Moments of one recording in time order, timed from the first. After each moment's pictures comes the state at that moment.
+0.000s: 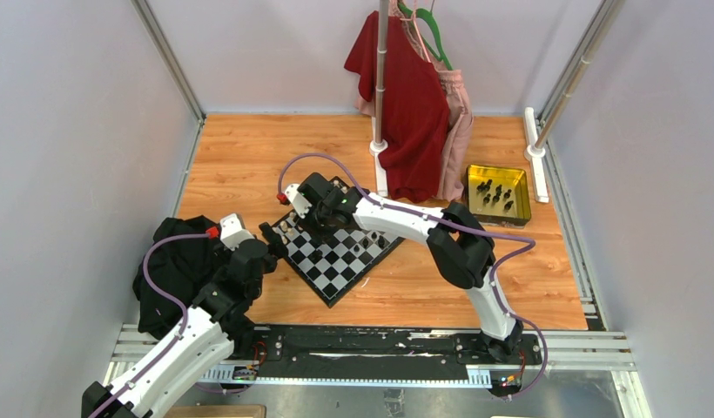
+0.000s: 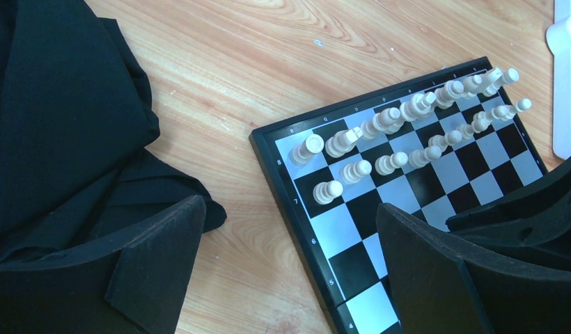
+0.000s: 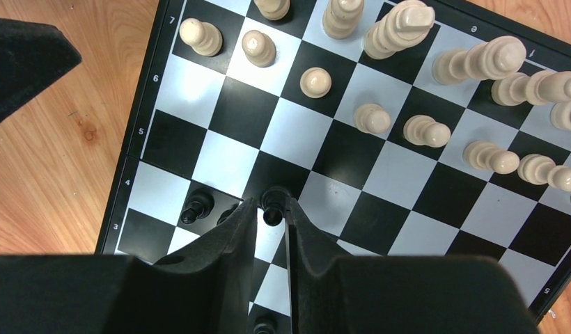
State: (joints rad) left arm -0.55 0.49 0.25 -0.29 -0.68 -0.69; right arm 0.99 2.11 1.69 -0.48 -0.14 -0.12
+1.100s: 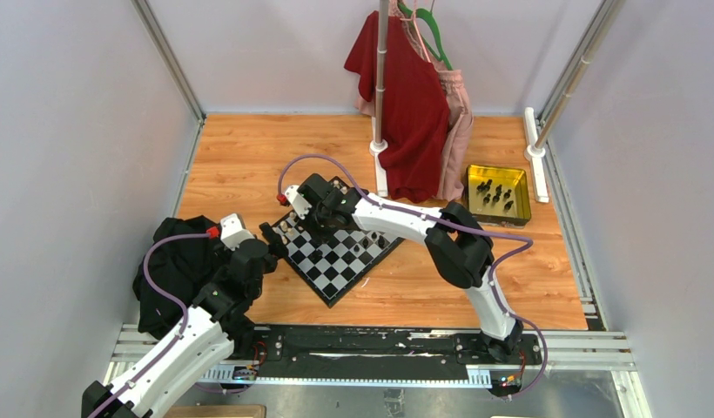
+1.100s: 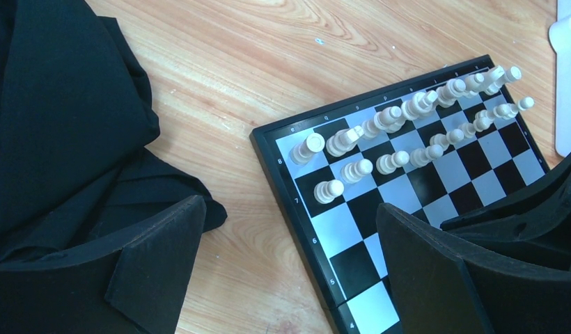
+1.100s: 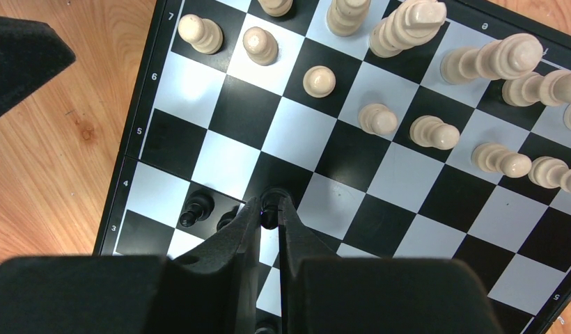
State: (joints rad) left arm -0.55 0.49 0.25 -0.29 -0.68 -0.69; right arm 0.99 2.12 1.69 -0.48 -0.15 -0.12
